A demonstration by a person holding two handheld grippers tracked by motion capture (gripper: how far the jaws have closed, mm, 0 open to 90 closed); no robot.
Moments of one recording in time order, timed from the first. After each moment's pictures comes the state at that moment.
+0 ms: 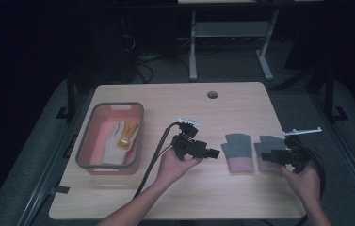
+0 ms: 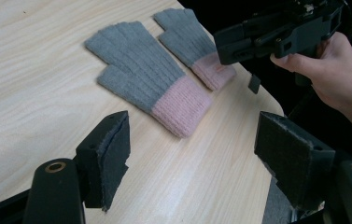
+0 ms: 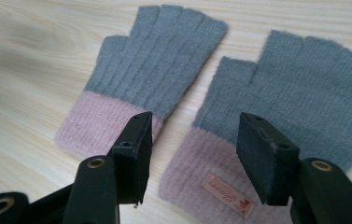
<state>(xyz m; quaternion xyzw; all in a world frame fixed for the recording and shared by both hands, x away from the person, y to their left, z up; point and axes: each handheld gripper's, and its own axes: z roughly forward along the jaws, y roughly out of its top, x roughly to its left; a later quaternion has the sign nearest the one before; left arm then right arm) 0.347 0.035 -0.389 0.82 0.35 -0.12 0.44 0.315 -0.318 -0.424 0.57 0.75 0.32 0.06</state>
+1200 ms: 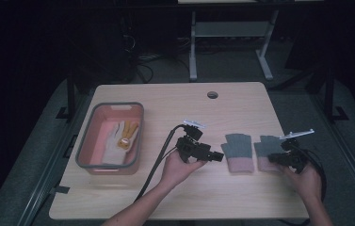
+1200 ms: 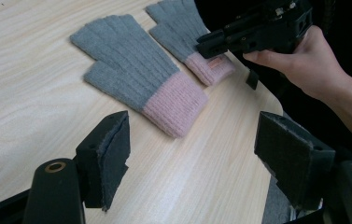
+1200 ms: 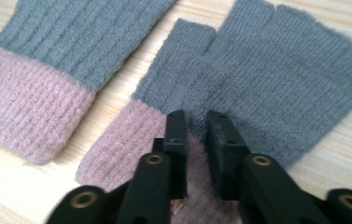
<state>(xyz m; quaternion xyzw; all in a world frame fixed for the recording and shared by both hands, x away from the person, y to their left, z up) 0.344 0.024 -0.395 0.82 0.34 -0.12 0.44 0.326 -0.327 -0.449 0.55 0.79 0.26 0.10</state>
